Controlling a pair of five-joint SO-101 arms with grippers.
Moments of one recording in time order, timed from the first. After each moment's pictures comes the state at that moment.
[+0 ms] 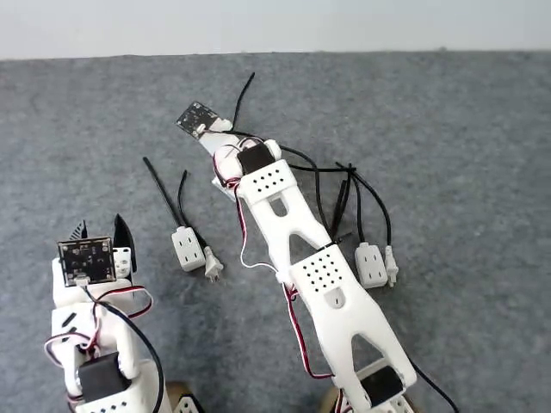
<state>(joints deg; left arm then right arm) -22.5 -103.3 89.4 46.5 -8.2 -32.1 81.9 -88.5 78.2 23.4</state>
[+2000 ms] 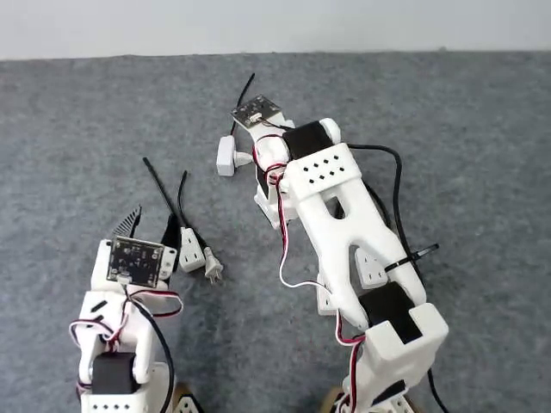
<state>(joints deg) -5.4 -102.8 89.6 44.0 -11.5 -27.5 12.0 -15.6 95.5 8.5</state>
